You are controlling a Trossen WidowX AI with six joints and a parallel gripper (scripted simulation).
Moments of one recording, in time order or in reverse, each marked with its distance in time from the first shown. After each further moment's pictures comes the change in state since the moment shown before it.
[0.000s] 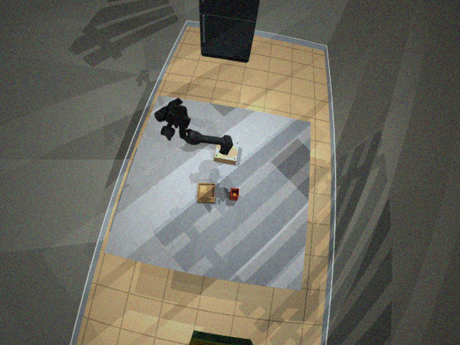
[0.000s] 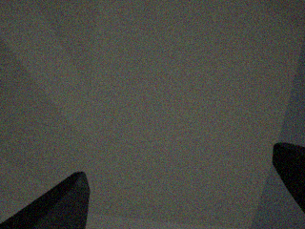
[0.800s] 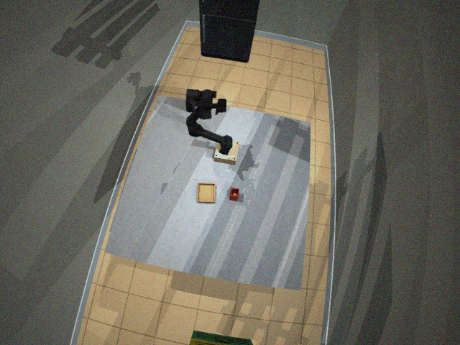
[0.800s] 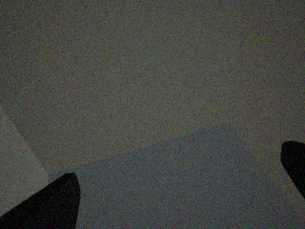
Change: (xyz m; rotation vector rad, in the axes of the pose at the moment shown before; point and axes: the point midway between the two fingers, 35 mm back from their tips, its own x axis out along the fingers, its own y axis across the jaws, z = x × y) arm -0.045 -0.117 0.105 -1.071 0.236 -0.006
